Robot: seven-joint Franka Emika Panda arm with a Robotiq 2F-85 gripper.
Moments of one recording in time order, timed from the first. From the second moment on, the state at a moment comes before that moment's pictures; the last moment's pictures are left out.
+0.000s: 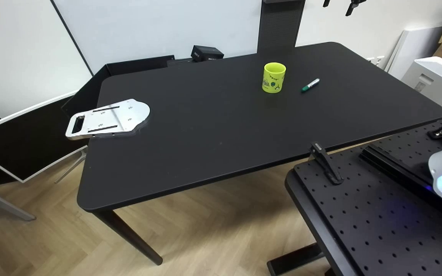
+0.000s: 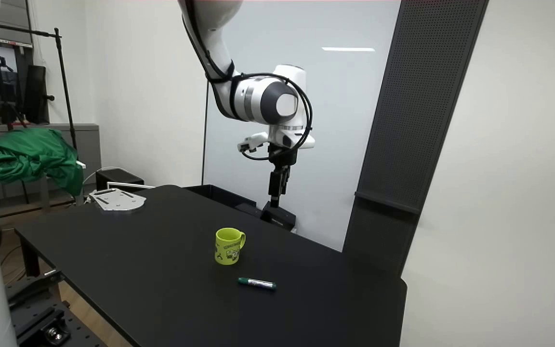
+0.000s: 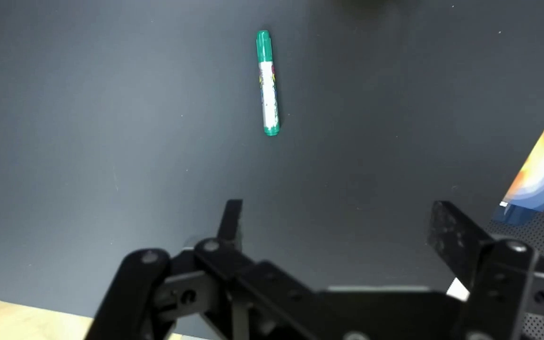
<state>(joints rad) -0.05 0.23 -0.08 -2.14 0.04 2.46 1.14</state>
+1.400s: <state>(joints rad) -0.06 0.50 -0.12 -2.09 0.08 2.62 0.85</state>
